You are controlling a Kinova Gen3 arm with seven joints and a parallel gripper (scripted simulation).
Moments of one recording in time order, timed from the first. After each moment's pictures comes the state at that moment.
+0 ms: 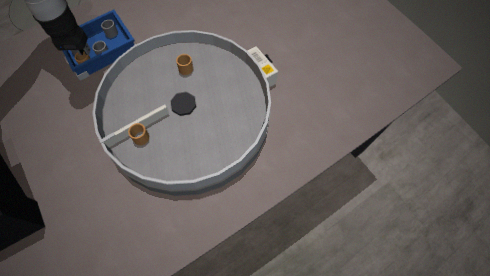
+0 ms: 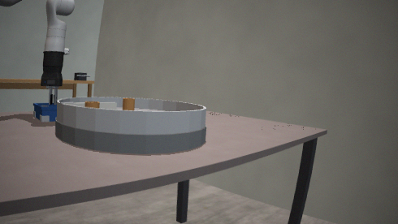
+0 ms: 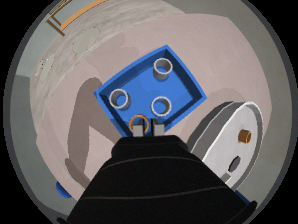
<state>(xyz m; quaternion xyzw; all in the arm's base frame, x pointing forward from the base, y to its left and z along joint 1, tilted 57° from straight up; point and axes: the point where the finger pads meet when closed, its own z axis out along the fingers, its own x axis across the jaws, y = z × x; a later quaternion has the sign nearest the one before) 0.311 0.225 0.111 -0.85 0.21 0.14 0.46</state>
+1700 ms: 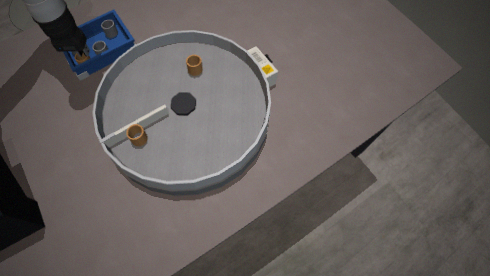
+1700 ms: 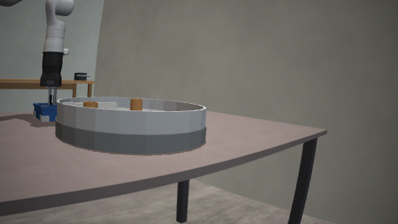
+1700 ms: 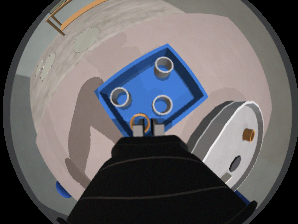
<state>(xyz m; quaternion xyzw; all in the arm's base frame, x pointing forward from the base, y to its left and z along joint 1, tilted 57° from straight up) 0.308 0.226 0.109 -0.85 0.21 0.14 0.46</state>
